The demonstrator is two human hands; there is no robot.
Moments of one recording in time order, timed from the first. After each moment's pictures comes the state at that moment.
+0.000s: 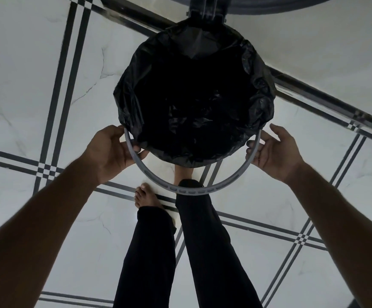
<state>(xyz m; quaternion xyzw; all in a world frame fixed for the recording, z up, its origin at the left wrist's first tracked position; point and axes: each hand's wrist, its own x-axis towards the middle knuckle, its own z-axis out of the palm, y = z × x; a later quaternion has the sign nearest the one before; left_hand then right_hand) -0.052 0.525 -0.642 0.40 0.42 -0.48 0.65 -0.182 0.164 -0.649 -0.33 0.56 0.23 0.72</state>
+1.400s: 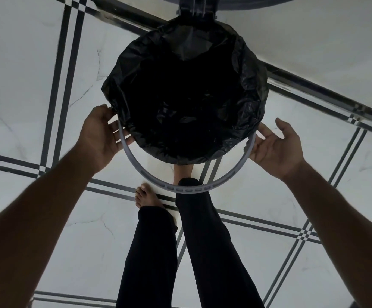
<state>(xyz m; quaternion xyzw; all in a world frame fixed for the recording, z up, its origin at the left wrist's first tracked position) -0.029 0.517 -0.649 0.52 0.39 -0.41 0.64 -0.190 0.163 -0.648 -0.25 0.57 0.14 0.77</state>
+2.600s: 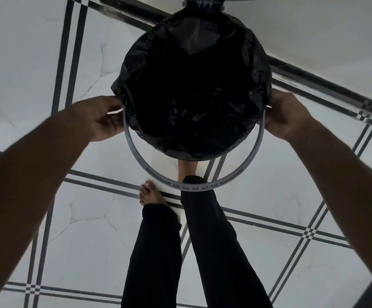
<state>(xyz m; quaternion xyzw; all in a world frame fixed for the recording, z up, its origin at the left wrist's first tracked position) 0.018 0.516 -0.660 0.54 0.44 -0.48 0.53 -0.111 0.159 -0.655 -0.38 0.53 0.16 0.74</state>
